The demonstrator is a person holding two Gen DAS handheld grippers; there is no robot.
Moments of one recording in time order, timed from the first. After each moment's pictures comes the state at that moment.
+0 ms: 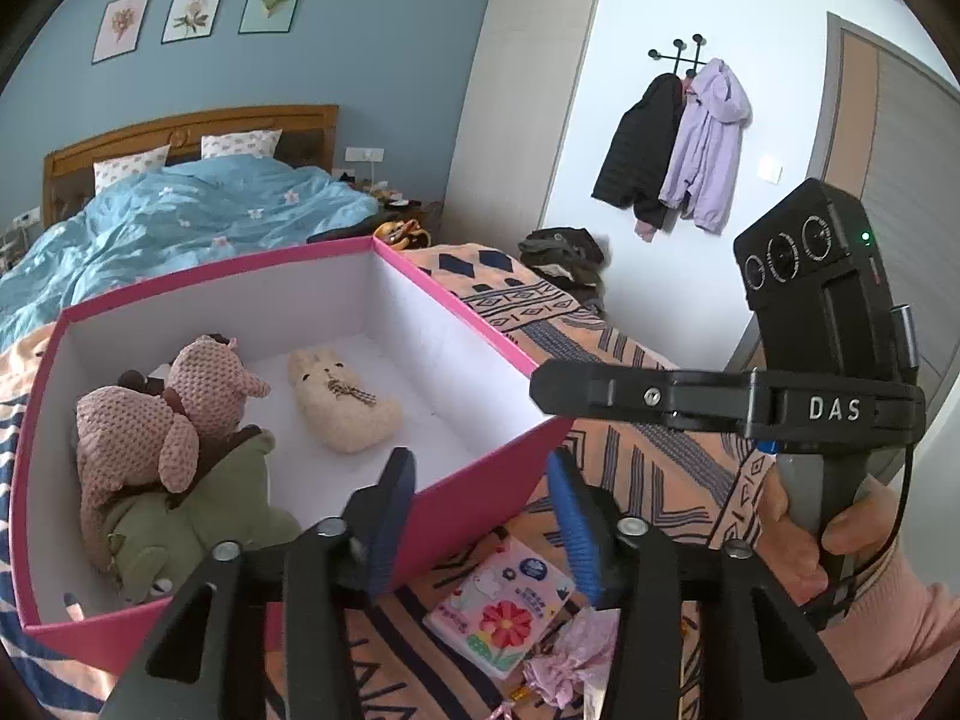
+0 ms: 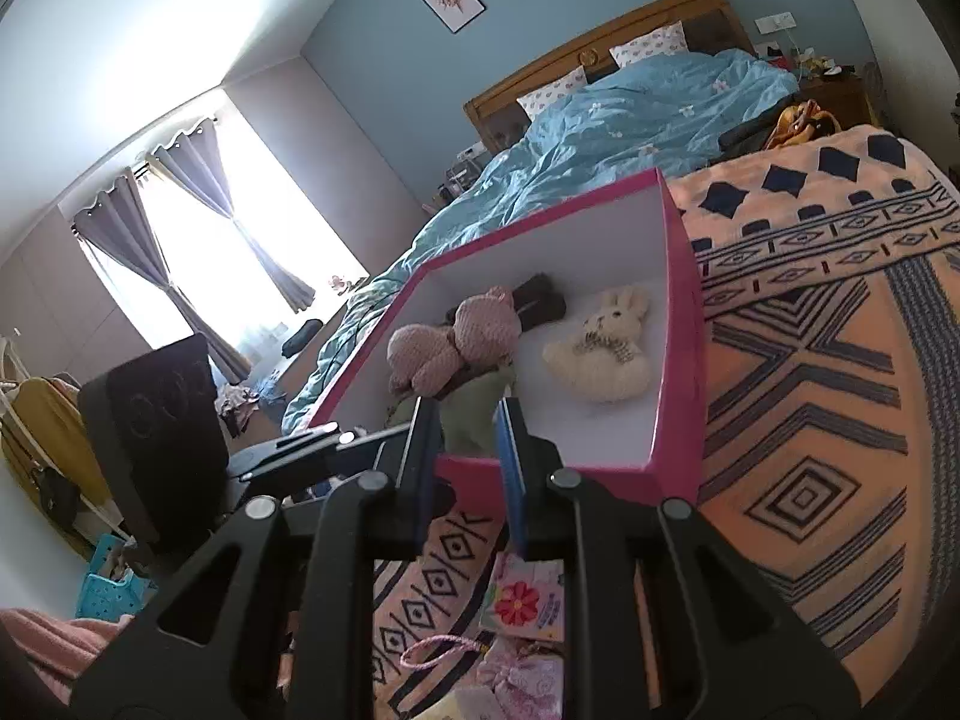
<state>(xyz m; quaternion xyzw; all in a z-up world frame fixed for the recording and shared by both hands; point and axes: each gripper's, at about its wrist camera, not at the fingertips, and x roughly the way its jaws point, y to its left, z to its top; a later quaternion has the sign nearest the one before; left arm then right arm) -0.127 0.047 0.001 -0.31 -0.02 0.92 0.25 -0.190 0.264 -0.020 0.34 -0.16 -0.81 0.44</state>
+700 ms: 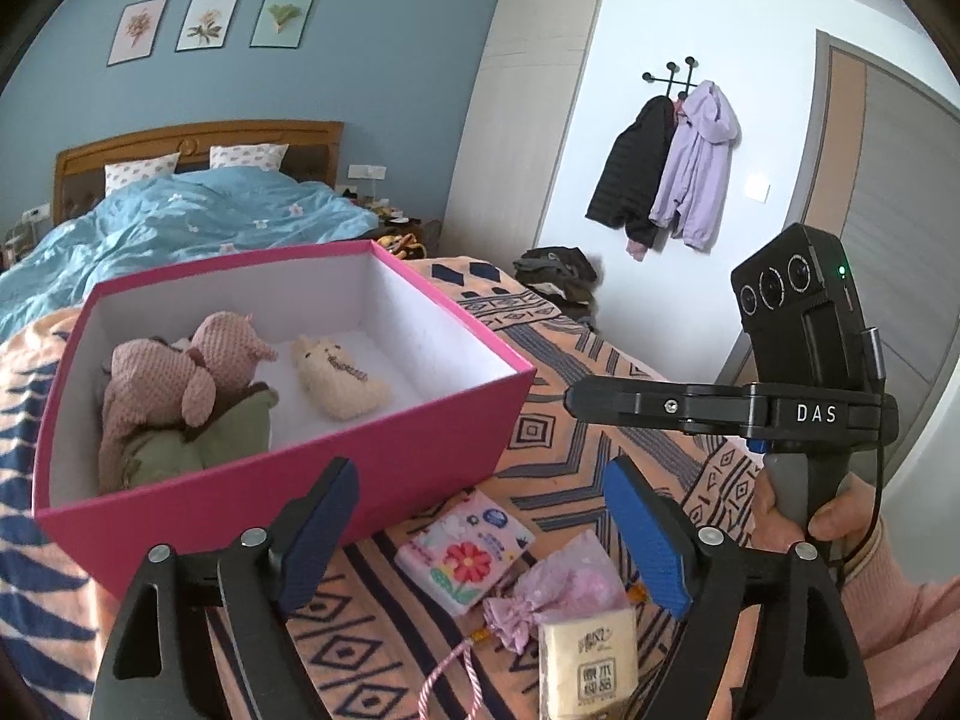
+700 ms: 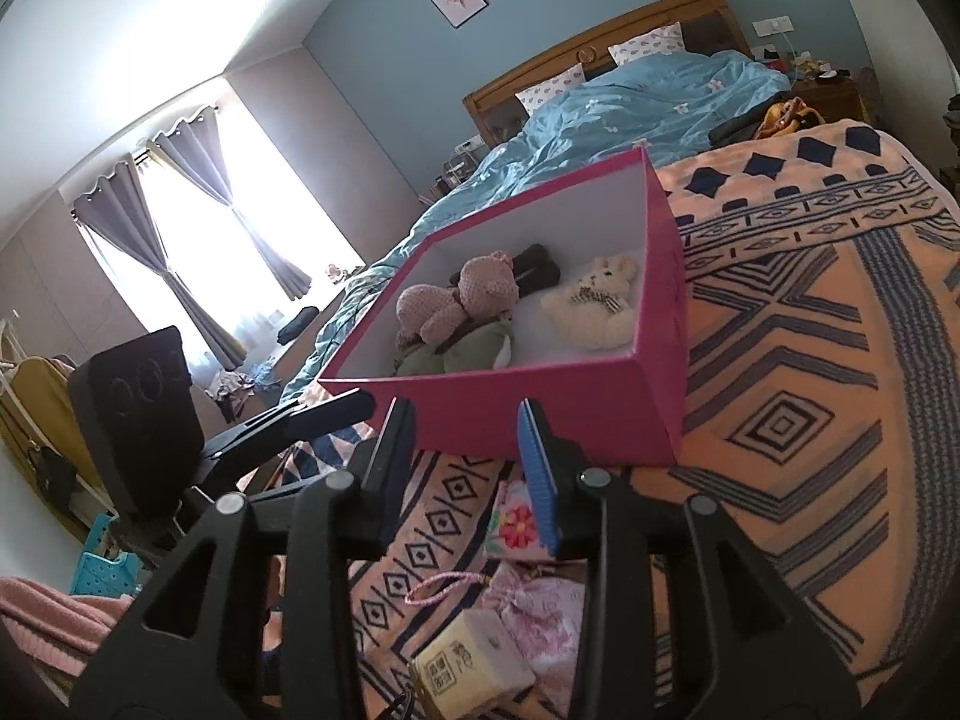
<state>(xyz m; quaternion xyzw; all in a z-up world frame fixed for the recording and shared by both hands) -0.074 0.036 0.001 -0.29 -0.04 0.92 0.25 -0.149 0.289 -0.026 0.34 -0.15 -0.82 0.44</state>
